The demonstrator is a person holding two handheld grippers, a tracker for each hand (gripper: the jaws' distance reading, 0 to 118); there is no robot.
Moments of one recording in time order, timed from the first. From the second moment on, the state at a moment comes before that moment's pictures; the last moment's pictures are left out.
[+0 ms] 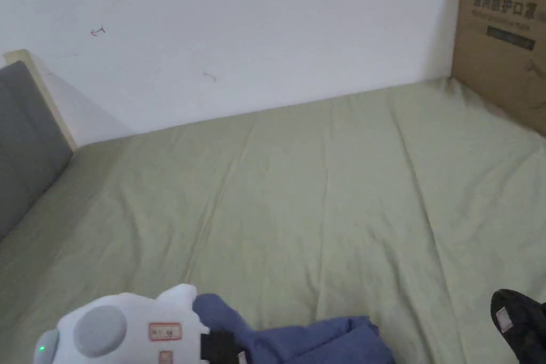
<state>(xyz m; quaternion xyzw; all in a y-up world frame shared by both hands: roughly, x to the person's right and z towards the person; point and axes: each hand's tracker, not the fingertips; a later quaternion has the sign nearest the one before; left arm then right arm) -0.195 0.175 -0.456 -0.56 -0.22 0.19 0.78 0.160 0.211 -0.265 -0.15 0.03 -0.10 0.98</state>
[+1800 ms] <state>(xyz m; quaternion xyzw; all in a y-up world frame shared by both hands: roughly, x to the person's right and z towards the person) -0.234 0.235 -0.245 0.02 0.02 -0.01 1.00 0.120 0.226 -0.239 0.02 -0.08 -0.02 1.00</state>
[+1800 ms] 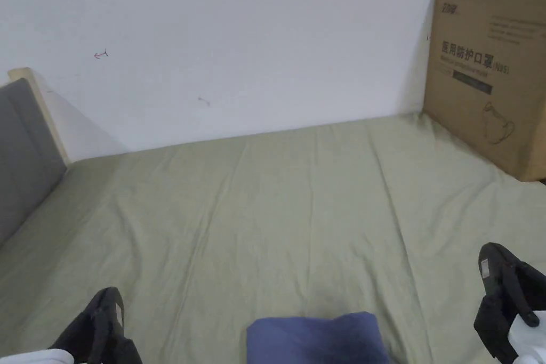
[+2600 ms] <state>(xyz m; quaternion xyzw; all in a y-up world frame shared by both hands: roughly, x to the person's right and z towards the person) -0.294 0.208 -0.336 -0.24 -0.19 0.13 0.94 0.129 0.124 -0.423 -0.51 0.24 -0.14 0.81</state>
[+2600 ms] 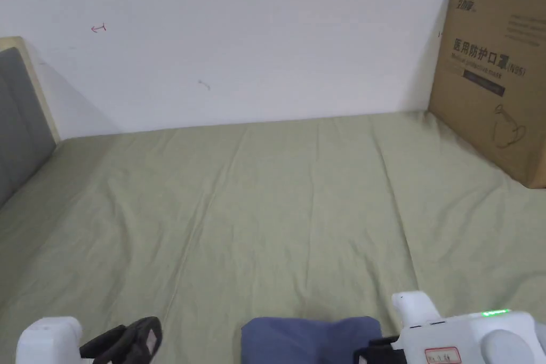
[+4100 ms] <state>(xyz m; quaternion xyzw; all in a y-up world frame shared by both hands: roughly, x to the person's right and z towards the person) -0.555 0.193 -0.503 -0.55 -0.06 0.01 0.83 0.104 0.184 -0.369 -0.44 0.16 -0.14 0.87</state>
